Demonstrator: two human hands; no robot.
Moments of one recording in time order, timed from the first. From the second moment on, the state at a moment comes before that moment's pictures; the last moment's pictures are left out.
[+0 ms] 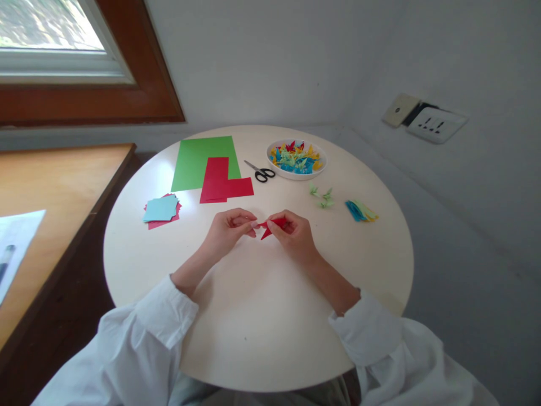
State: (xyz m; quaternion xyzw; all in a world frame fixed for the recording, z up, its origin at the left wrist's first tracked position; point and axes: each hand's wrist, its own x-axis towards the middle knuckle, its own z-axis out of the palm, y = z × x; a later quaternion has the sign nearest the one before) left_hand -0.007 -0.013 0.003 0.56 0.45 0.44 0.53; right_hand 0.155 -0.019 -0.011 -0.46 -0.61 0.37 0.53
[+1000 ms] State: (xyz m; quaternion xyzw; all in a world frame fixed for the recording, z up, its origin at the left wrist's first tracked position) left_hand -0.001 -0.019 0.003 0.58 0.40 0.44 0.56; right_hand 0.154 -0.025 -0.011 -0.42 -0.64 0.35 0.54
